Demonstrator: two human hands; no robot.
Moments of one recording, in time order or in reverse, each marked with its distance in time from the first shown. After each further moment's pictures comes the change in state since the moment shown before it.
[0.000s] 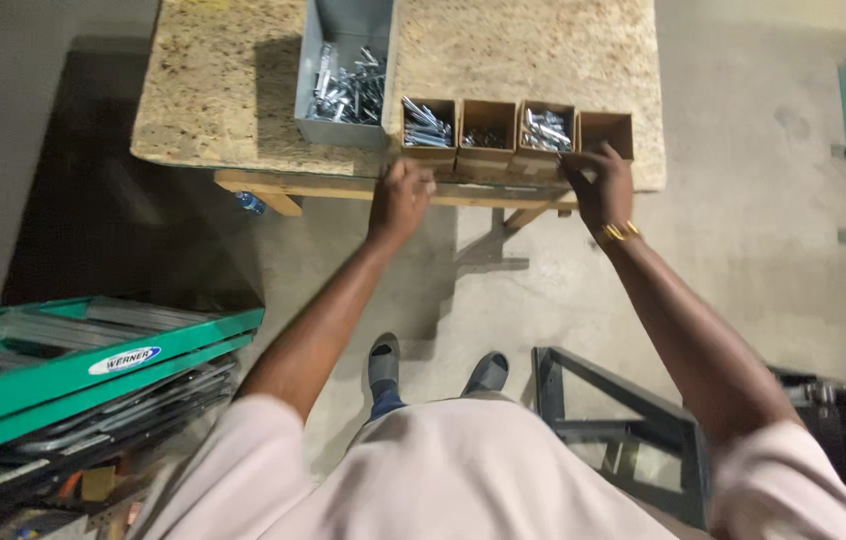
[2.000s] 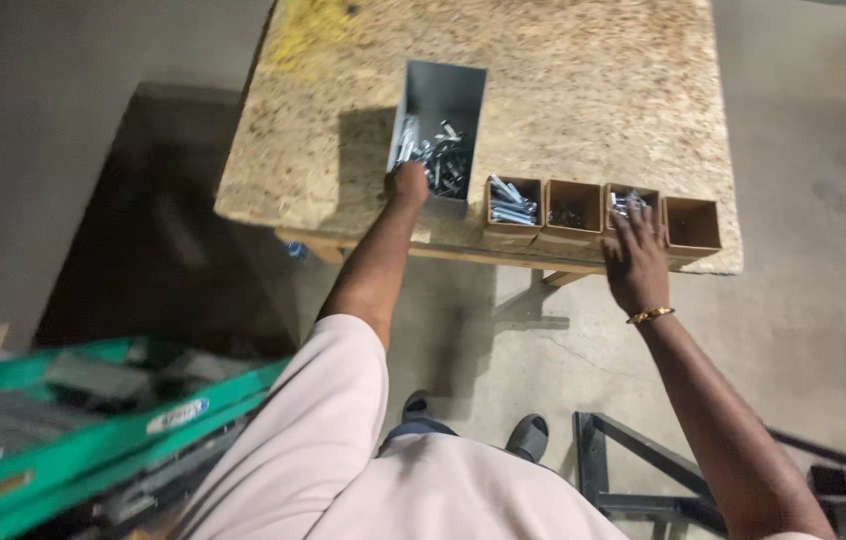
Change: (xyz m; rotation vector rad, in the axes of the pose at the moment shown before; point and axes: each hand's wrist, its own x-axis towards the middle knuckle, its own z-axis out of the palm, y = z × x) left_hand 0.236 -0.266 0.024 0.505 -0.207 -0.339; right_hand 0.003 -0.030 0.083 -0.399 0.033 -0.206
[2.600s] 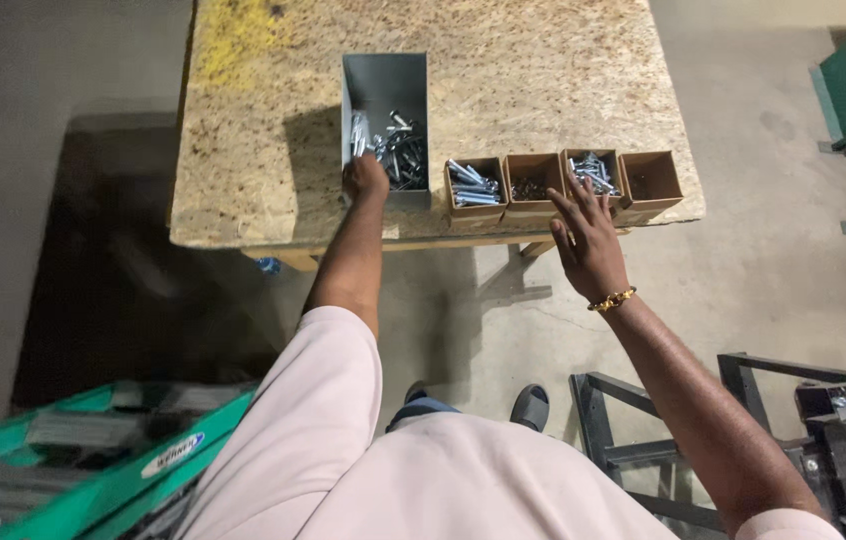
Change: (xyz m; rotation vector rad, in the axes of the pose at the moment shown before) left_hand -0.083 0.040 -0.080 -0.584 0.146 -0.286; right_hand 0.005 -0.090 -0.064 0.229 -0.024 0.055
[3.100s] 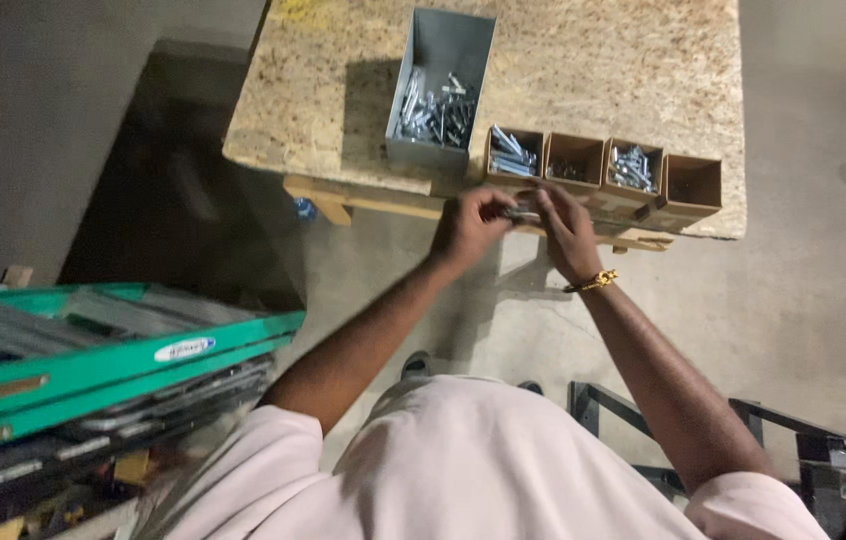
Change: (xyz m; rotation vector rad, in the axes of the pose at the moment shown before) left_hand -0.260 0.019 -0.019 -0.644 -0.288 0.580; right_hand 0.012 -0.045 0.035 0.983 -0.243 0.286
